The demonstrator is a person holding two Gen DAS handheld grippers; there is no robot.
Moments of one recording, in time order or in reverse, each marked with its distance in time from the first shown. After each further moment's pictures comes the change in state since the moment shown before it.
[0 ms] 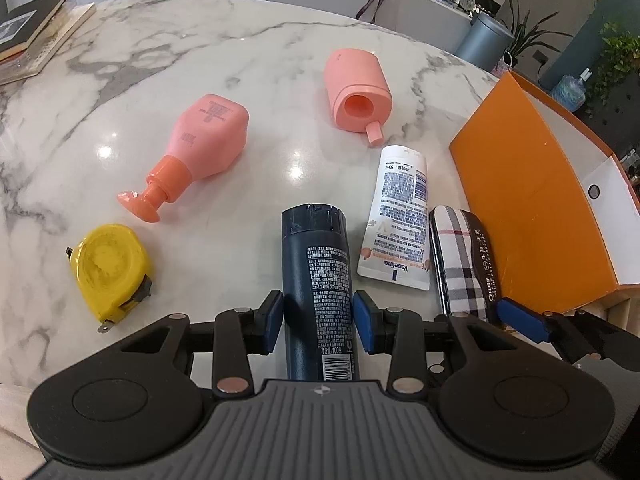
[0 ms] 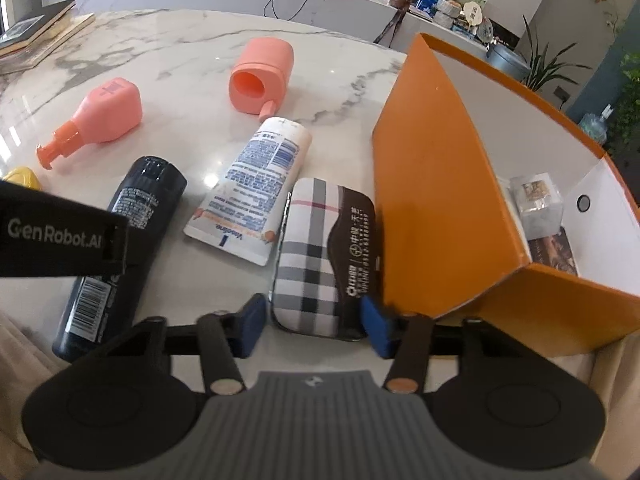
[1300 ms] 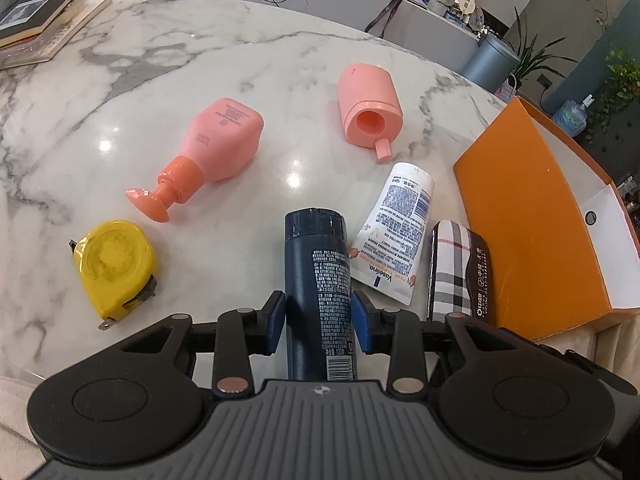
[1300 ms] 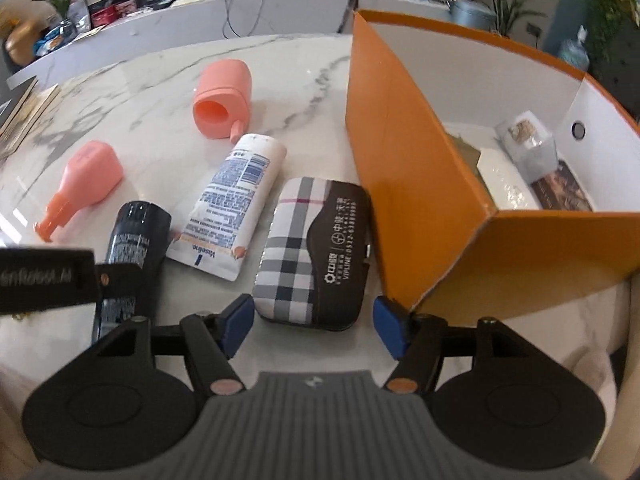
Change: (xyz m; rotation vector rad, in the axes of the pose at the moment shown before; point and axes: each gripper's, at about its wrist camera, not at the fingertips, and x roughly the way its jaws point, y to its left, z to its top) left arm -0.003 0.010 0.000 -0.065 -0.035 -0.027; right arm 0.001 -0.024 -0.004 0.283 0.007 0.073
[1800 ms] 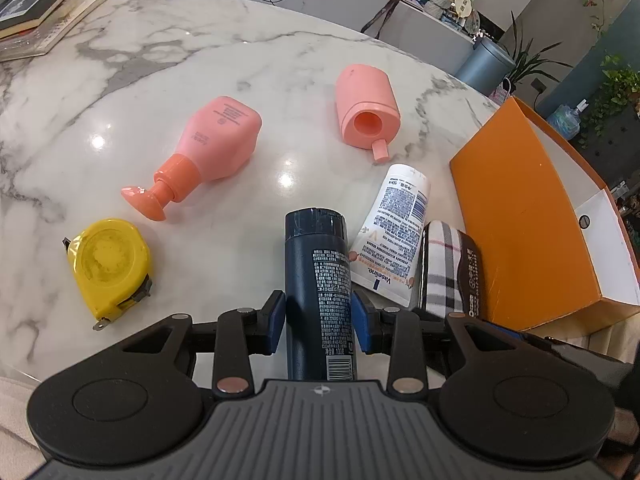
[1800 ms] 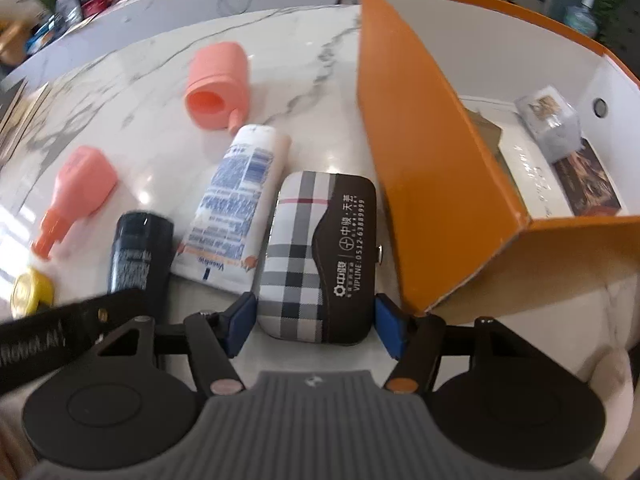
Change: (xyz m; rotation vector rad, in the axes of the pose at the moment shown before) left arm 0.001 0.004 0.000 -0.011 -0.002 -0.029; right arm 0.020 0.002 0.019 0.014 0.097 0.043
